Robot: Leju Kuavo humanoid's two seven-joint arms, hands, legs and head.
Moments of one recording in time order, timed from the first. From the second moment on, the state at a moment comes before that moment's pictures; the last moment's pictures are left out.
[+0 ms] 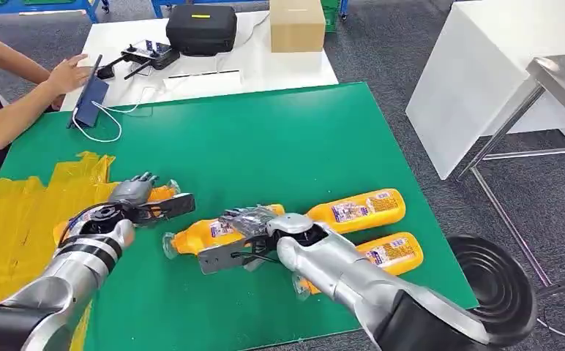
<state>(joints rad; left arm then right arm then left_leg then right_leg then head) -0.77 0.05 -0.18 -0.44 -1.54 0.08 0.19 -0.79 0.21 1.09 -0.60 0.52 0.35 -0.03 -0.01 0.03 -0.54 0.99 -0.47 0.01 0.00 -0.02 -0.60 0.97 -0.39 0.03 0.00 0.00</state>
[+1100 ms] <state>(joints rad) -0.70 0.05 0.18 -0.65 -0.37 -0.15 -0.30 -0.83 0.18 1.09 -0.47 0.44 0.15 0.01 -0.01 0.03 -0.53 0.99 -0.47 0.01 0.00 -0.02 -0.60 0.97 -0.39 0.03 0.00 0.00</state>
